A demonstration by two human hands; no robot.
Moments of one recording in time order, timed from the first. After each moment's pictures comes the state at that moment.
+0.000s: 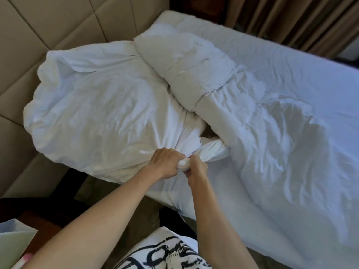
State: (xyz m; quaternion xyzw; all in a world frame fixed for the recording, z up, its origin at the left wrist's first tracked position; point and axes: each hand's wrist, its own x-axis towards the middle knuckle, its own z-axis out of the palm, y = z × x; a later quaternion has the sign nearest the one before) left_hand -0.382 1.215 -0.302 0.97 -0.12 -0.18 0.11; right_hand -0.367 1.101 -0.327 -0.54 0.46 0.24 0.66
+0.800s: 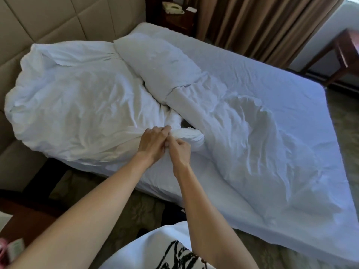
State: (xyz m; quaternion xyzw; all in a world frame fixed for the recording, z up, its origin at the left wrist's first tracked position) left_hand -0.461 1.146 -0.273 0.99 -0.04 0.02 0.13; right_hand -0.478 1.049 -0.257 -0.73 0.22 0.14 0.64
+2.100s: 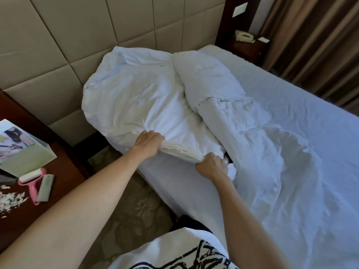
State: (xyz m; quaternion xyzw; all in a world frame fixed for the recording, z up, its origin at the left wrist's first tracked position) left_hand -0.511 1.104 -0.264 0.99 0.11 -0.08 0.03; right_hand -0.436 0.885 -0.257 -0.95 -0.16 0.25 0.12
